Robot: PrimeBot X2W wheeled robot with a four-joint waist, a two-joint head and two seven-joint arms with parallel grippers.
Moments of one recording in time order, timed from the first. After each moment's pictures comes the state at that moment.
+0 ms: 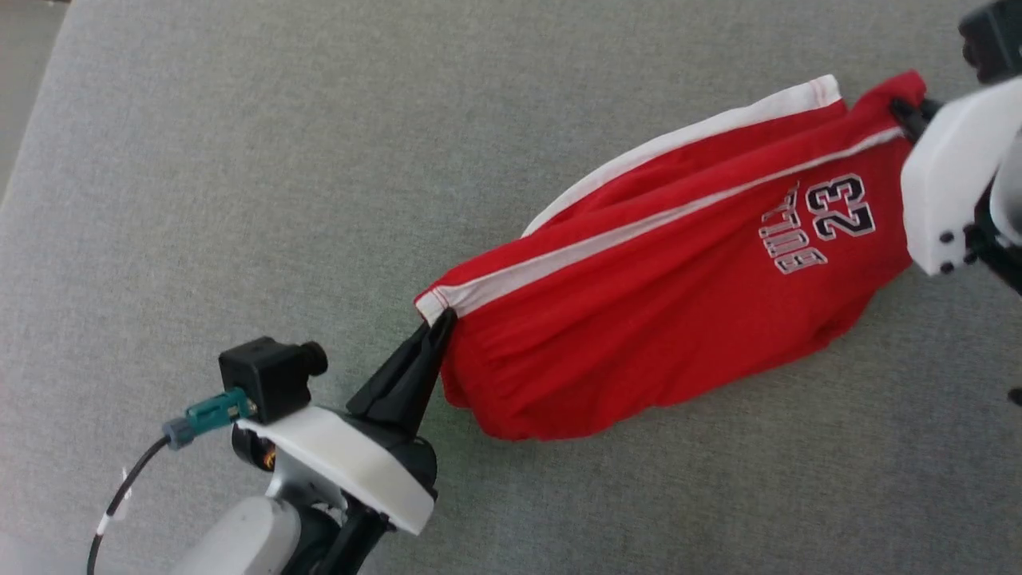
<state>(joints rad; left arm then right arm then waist) -0.20 0.47 -0.56 -0.26 -0.90 0.15 -0.02 -0.62 -0.36 0.09 -0.13 0.24 0.13 0.95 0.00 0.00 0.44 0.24</state>
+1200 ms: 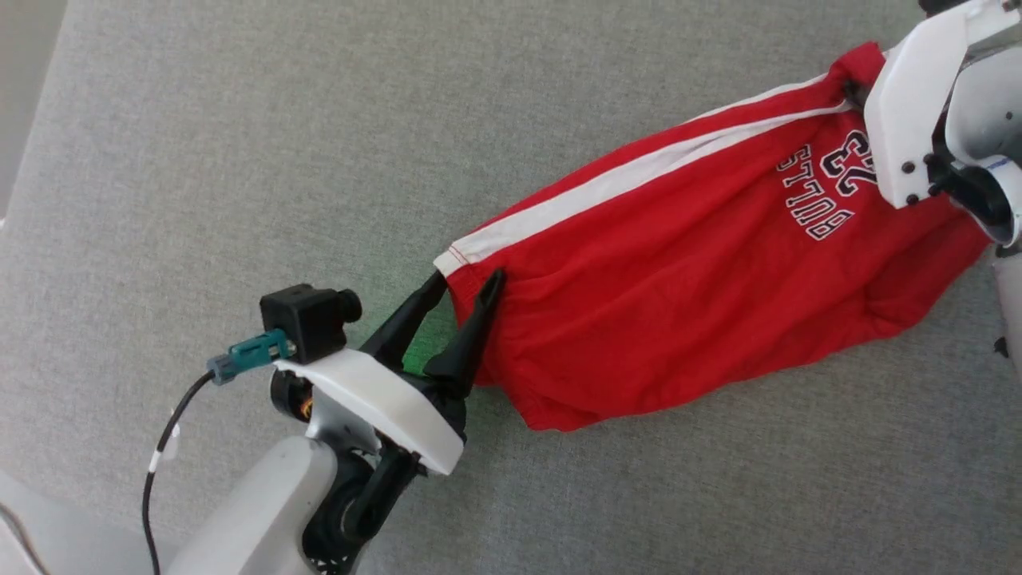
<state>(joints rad) -0.36 0.36 -0.59 -0.05 -0.92 0.10 -0.03 -0.86 -0.35 0.21 0.25 0.21 0.13 0.89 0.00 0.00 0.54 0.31</state>
